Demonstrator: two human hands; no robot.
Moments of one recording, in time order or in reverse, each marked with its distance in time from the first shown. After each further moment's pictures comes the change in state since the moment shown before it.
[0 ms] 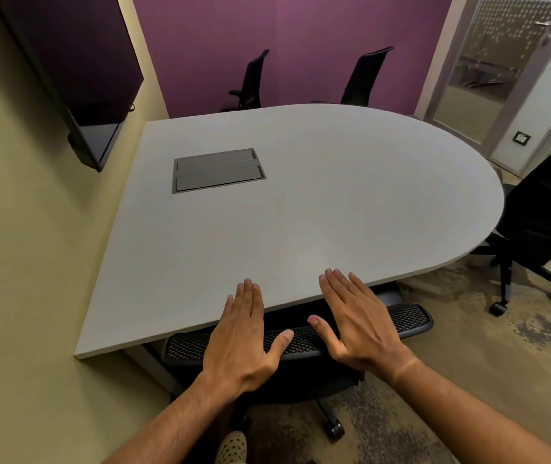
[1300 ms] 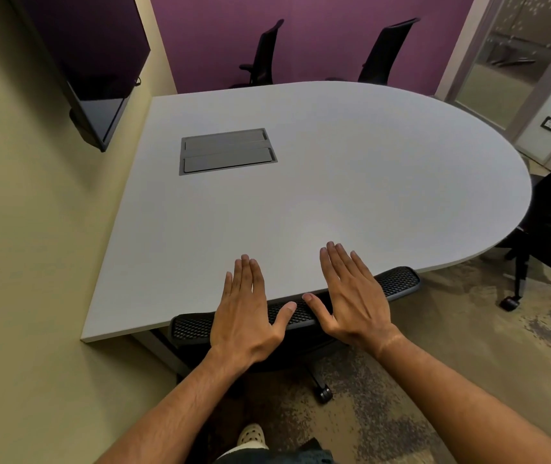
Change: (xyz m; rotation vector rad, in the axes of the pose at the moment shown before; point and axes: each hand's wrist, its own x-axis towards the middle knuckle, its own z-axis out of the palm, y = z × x) left_hand 0.037 -0.017 0.008 0.010 0.035 -0.128; right_hand 0.048 0.004 0.033 0.004 -0.032 0.040
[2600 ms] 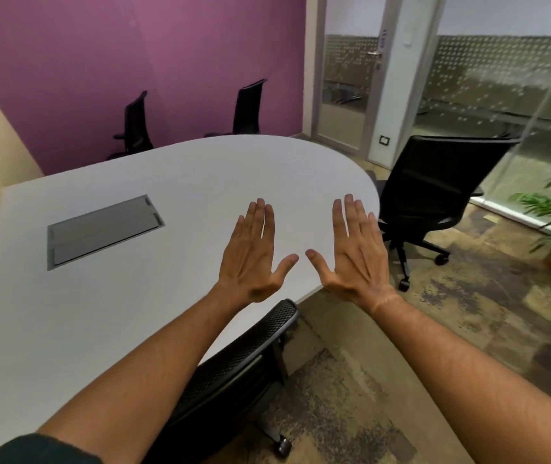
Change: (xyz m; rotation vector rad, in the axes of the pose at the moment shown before) left_hand 0.155 0.210 -0.041 -0.019 0.210 0.665; right_hand -0.036 0.168 -0.113 -0.133 0.369 0.524
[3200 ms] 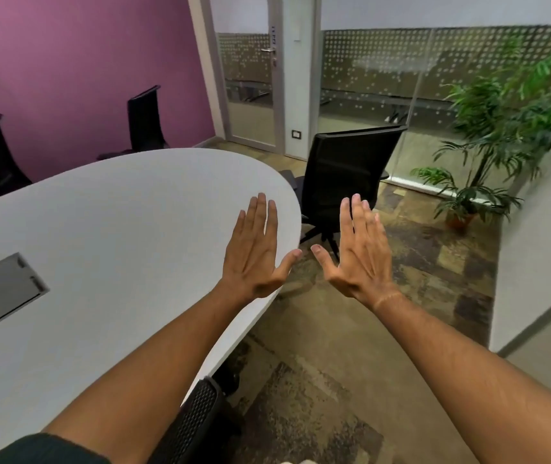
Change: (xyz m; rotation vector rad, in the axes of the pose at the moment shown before) left_hand 0.158 0.101 0.075 -0.069 -0.020 0.270; right_hand 0.030 0.156 -0.003 -0.122 0.022 0.321
